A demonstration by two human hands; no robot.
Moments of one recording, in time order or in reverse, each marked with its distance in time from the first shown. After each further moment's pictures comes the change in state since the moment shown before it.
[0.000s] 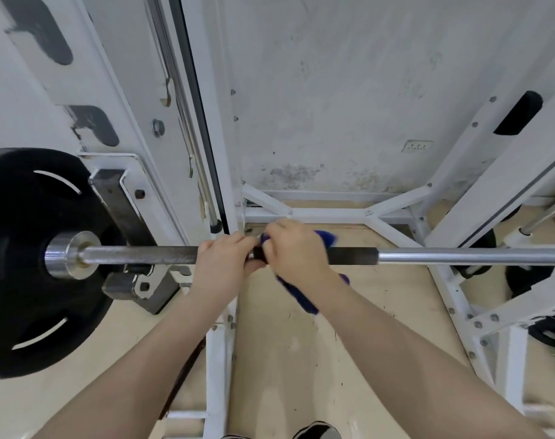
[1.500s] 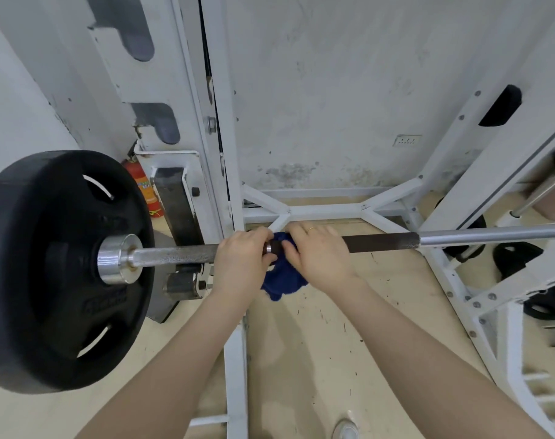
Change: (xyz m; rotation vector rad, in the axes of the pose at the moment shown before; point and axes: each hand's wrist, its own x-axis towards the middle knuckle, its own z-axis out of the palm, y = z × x) left_hand -0.011 -0.054 -0.019 -0.140 0.053 0.058; right_hand -0.006 -0.044 0.034 -0.073 -0.012 0.074
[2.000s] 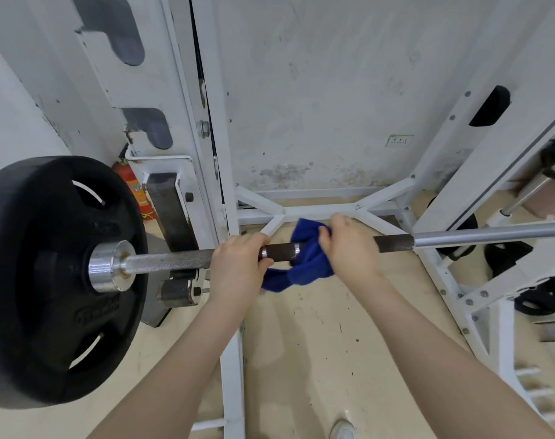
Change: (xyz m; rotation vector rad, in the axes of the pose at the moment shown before) left_hand -0.001 -0.001 0.002 -0.037 0.028 -0.022; right_hand 0.000 0.039 -0.018 -0.005 0.032 0.349
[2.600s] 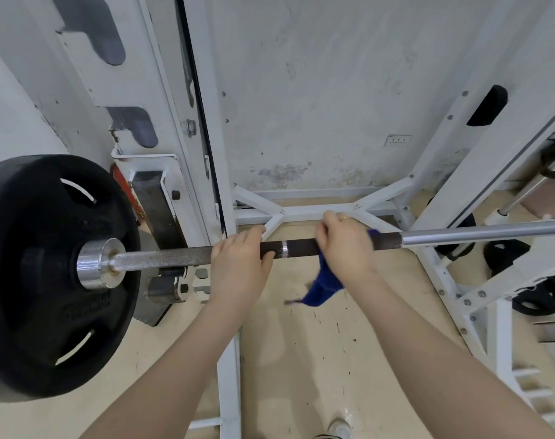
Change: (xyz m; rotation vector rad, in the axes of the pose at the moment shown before) left_hand -0.004 0.019 0.014 0.058 0.078 -0.002; right_hand 0.003 0.019 0.004 0.050 0.097 -0.092
